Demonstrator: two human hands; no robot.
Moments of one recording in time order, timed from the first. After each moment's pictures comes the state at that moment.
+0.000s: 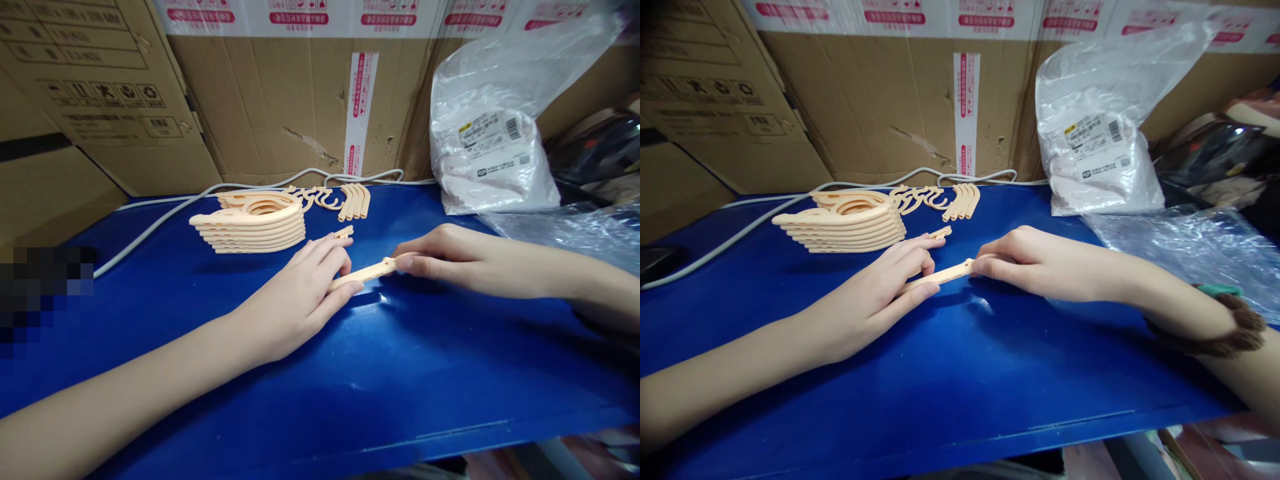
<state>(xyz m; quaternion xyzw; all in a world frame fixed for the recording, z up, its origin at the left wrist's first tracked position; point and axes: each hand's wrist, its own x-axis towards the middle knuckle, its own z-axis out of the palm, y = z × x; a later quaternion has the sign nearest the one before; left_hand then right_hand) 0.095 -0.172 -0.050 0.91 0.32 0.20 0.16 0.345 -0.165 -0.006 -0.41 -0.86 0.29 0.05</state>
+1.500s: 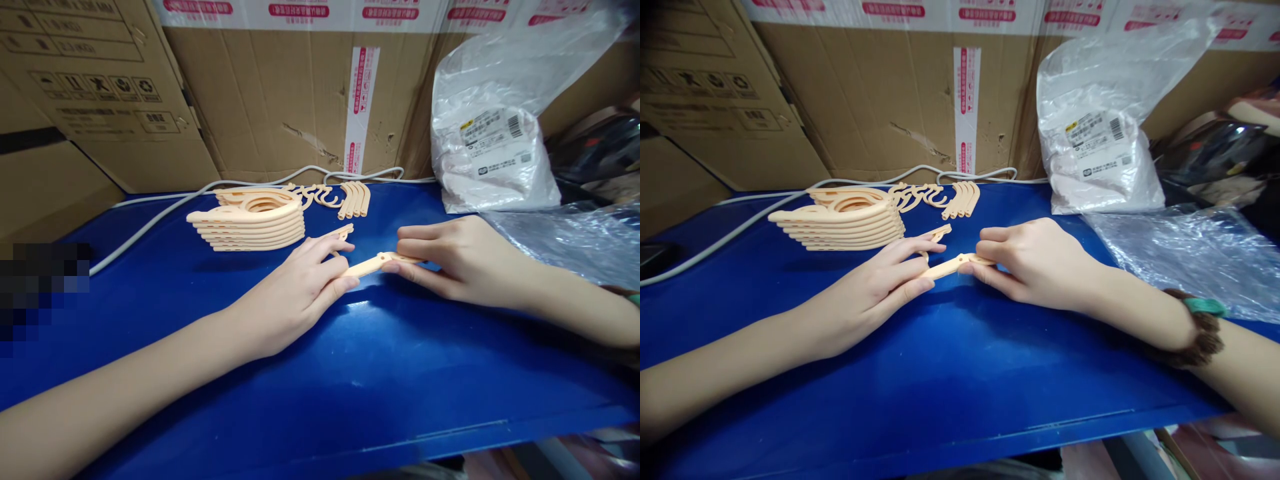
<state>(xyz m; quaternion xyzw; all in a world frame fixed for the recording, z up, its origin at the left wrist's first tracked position) 0.092 -0.169 -0.052 0.92 0.32 0.19 0.16 0.340 -0.167 -0.024 -0.35 -0.93 -0.06 0.08</state>
